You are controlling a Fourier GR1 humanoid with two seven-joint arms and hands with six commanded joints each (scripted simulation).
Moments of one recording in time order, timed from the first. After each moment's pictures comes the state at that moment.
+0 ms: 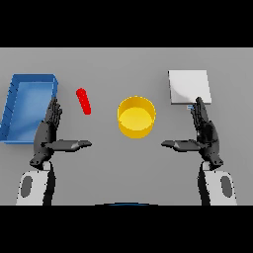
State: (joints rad) left arm 0.00 0.00 0.00 -1.57 0.00 0.00 0.00; right arm 0.00 0.00 0.00 -1.57 0.00 0.00 0.00
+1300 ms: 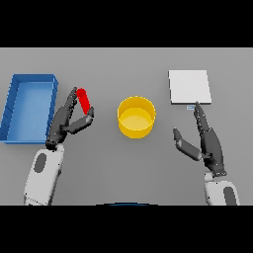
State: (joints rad) left arm -0.23 0.04 -0.04 -1.31 -0.15 0.01 0.05; right arm 0.11 -0.07 0.10 -1.70 0.18 -0.01 -0.11
